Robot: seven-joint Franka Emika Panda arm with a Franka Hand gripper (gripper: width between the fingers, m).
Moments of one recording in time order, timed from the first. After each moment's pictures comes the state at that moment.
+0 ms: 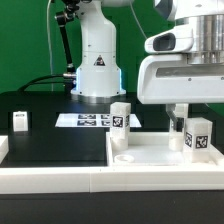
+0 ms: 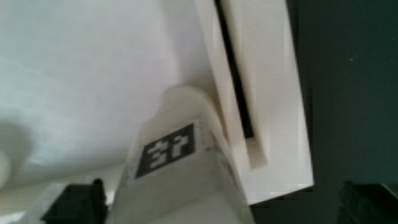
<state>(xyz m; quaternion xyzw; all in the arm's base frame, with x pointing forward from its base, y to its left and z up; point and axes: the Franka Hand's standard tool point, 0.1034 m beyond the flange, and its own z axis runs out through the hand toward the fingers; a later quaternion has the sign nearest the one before) 0.628 0.122 0.076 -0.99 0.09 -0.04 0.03</state>
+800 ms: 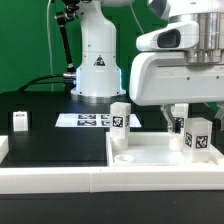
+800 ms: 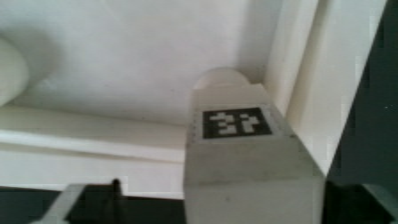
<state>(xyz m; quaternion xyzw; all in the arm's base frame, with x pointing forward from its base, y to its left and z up) 0.632 0.107 0.077 -1.00 -0.04 -0.05 0.01</state>
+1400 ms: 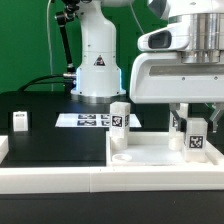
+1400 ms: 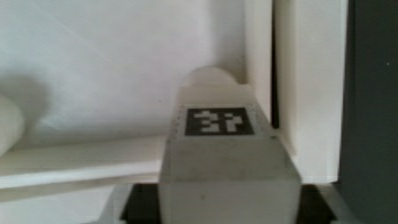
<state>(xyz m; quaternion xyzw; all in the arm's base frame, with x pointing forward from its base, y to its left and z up) 0.631 0.107 0.076 -0.99 0.10 -0.05 0.02</state>
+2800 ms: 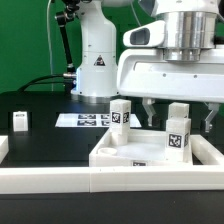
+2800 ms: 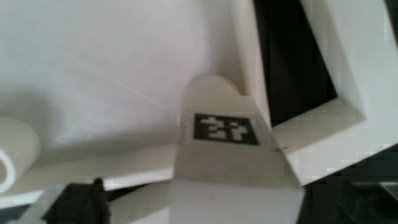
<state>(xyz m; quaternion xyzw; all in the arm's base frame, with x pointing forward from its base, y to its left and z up) 0.620 0.082 0.083 -0.98 0.21 -0.04 0.00</state>
